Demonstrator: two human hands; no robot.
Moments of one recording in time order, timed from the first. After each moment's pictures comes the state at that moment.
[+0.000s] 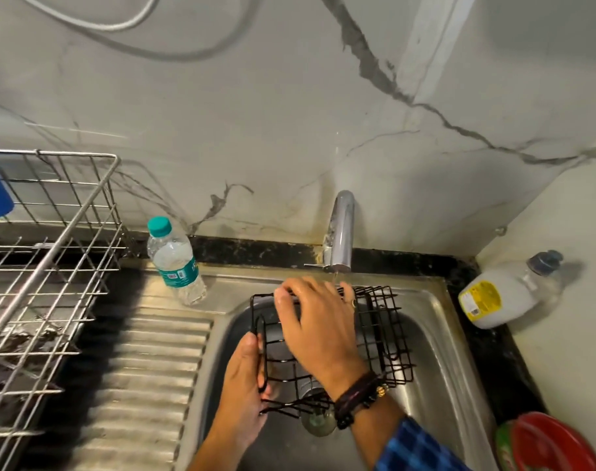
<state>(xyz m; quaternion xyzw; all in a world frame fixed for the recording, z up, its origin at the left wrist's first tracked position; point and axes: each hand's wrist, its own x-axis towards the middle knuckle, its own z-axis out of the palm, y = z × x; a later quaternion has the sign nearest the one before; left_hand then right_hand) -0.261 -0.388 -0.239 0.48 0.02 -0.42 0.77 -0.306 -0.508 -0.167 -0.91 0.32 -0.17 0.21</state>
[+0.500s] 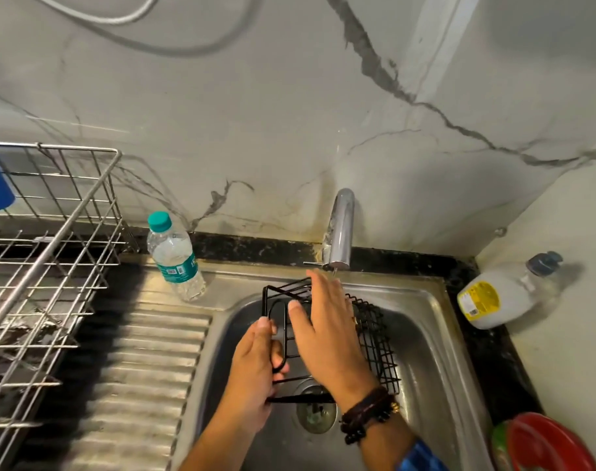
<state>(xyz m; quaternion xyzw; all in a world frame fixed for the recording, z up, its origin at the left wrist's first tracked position) -0.267 -0.406 -0.205 0.59 -0.01 -0.42 0.69 -0.326 -0.506 -0.174 -0.86 0.36 -0.12 0.33</state>
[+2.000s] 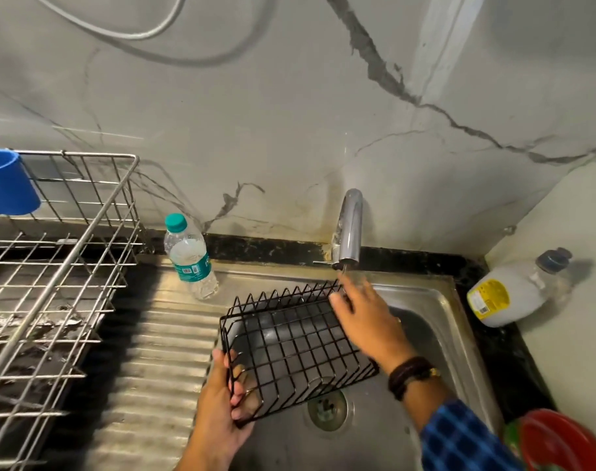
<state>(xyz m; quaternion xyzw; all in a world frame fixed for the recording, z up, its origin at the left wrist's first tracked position) -0.244 -0.339 -0.260 0.40 0.17 -0.44 0.79 -0.347 -0.558 -0.195 -0.84 0.43 0.02 0.32</state>
